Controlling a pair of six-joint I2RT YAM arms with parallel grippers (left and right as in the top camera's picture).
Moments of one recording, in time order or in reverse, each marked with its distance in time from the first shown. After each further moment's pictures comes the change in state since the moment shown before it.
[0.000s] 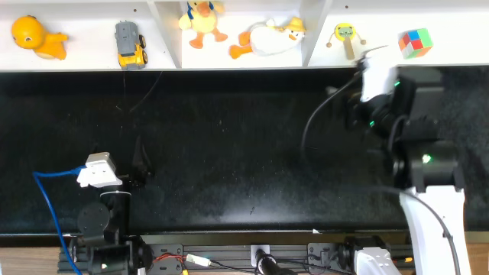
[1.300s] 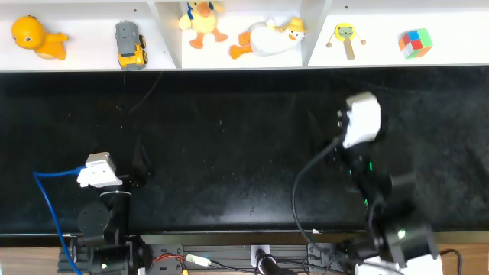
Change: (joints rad) left arm 0.000 0.000 0.000 0.001 0.000 0.000; right arm 0.208 -0.460 -0.501 0.449 0.175 0.151
